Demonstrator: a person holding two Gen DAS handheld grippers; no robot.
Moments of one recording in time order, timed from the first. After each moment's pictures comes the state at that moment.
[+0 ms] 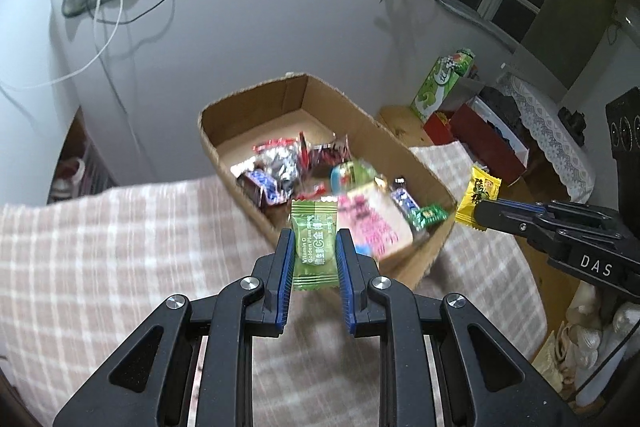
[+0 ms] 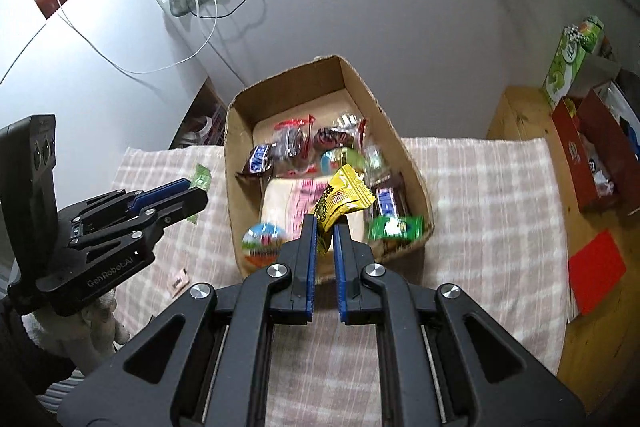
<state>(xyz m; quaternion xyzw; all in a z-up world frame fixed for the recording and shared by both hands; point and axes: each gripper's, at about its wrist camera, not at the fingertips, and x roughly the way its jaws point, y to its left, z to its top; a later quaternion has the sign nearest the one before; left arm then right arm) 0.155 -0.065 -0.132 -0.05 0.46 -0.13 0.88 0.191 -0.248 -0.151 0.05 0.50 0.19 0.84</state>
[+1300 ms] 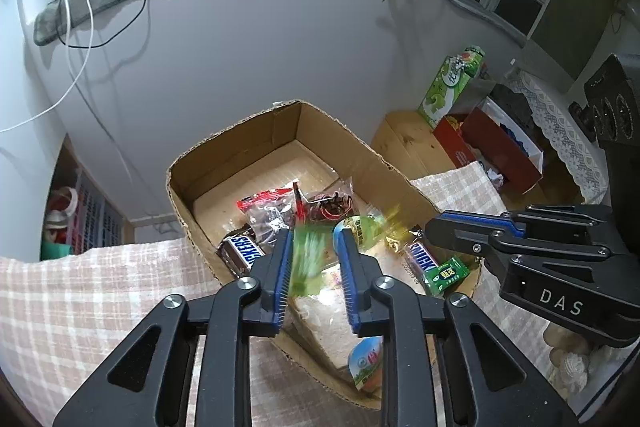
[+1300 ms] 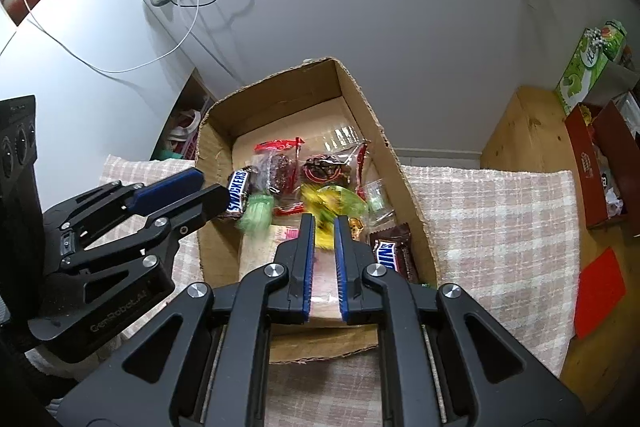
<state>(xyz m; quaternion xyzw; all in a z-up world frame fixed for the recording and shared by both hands) 0.220 -0.088 -0.140 -0.03 0.46 -0.13 0.88 0.258 -0.231 -0.175 0.04 0.53 0.19 0.82</state>
